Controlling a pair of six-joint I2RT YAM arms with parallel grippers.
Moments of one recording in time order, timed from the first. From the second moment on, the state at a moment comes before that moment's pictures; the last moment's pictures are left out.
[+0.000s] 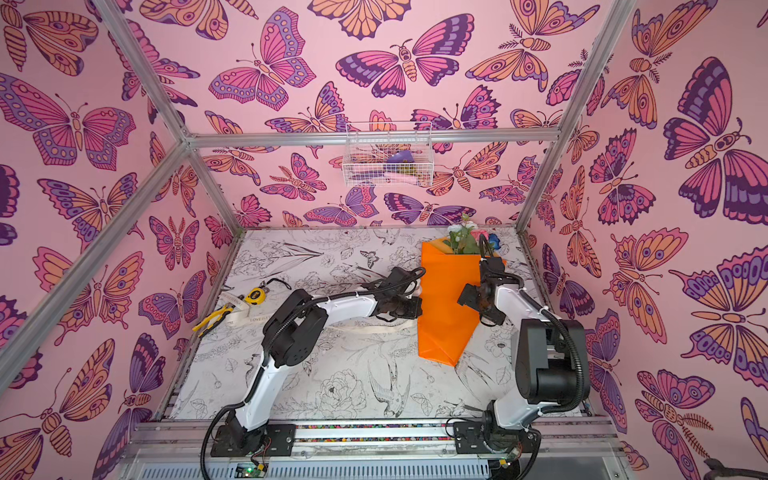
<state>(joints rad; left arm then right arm) -0.82 2.29 1.63 -0.23 0.31 -0.58 -0.04 1.59 0.98 -0.58 0.03 0.51</state>
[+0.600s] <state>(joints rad) -0.82 2.31 1.65 -0.21 0.34 -0.59 0.10 1.79 1.08 -0.42 -0.13 0.49</state>
